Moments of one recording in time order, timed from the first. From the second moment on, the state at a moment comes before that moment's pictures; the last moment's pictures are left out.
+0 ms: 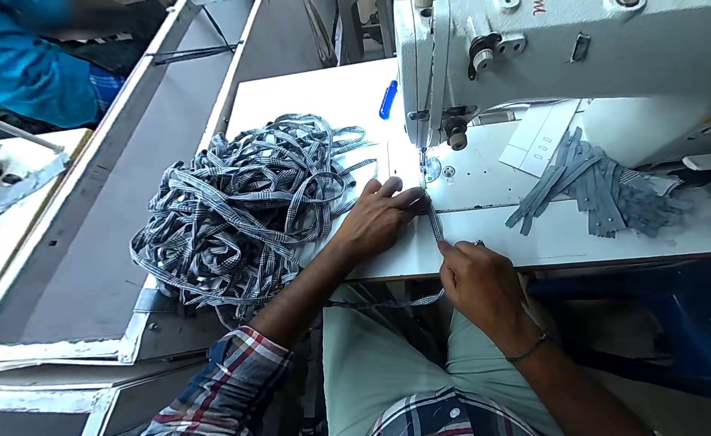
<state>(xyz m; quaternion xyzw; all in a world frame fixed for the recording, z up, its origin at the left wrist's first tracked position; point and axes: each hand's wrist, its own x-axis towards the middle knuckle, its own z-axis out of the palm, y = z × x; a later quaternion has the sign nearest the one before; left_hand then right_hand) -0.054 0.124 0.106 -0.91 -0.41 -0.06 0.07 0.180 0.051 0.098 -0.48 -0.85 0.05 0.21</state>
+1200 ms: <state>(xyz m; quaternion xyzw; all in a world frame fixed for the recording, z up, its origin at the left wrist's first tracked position) -0.066 0.155 0.111 -0.89 -0.45 -0.04 0.08 0.150 0.087 0.100 -0.50 -0.84 0.06 0.20</state>
